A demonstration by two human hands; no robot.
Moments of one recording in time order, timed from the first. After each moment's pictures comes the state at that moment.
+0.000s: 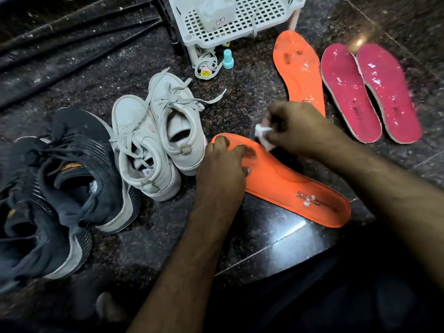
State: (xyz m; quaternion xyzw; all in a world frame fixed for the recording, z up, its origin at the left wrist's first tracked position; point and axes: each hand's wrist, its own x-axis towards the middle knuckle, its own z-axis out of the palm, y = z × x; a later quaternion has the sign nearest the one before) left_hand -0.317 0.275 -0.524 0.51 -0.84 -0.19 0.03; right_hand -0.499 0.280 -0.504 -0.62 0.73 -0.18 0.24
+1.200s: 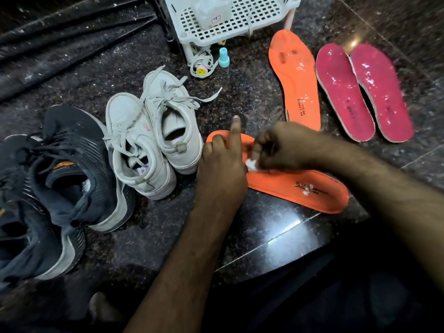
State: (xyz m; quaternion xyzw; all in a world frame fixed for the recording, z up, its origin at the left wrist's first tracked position) left_hand -0.324 0.283 -0.536 0.51 -0.85 -0.13 0.07; right_hand -0.490 0.292 -0.497 -0.64 0.69 -0.04 0.35
